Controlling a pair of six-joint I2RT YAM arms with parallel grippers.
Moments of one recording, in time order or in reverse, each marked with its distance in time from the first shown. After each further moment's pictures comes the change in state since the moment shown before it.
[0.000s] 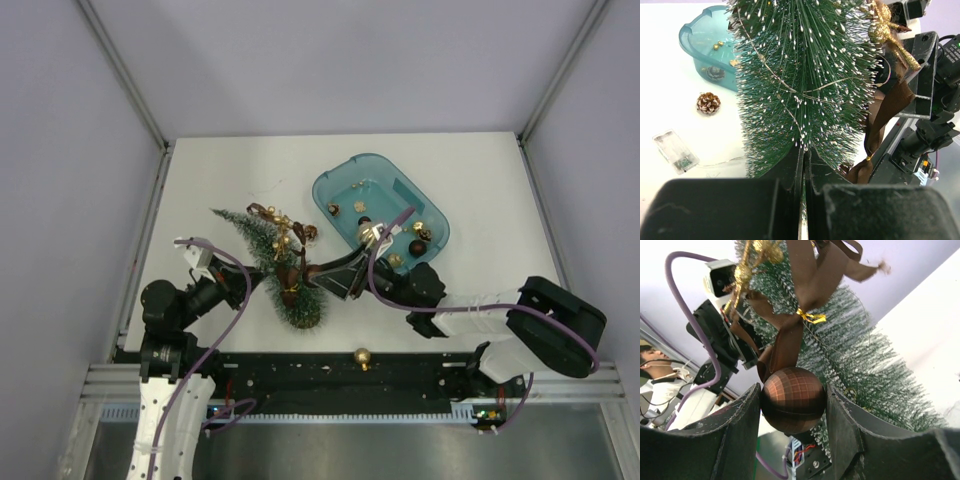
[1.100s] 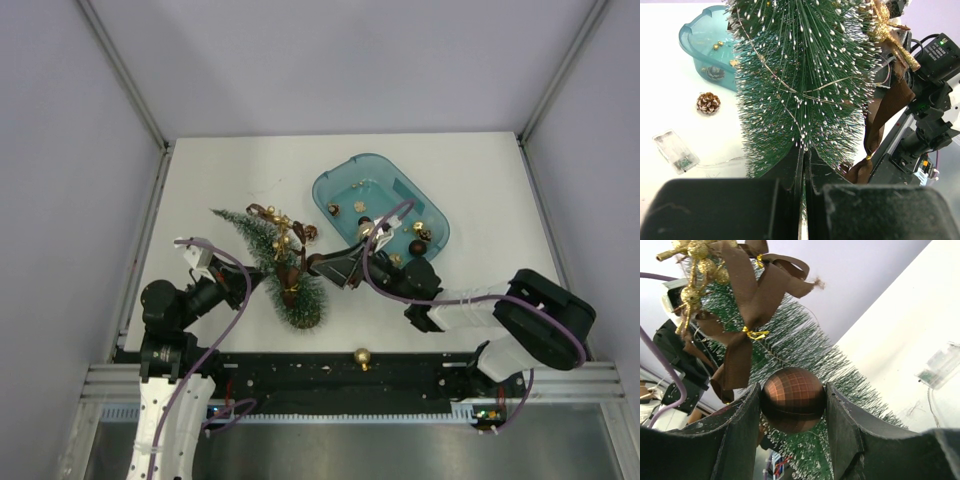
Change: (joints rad) left arm 0.000 0.000 0.000 0.000 0.001 0.000; right arm -0.062 0.063 0.029 0.003 0.037 -0.010
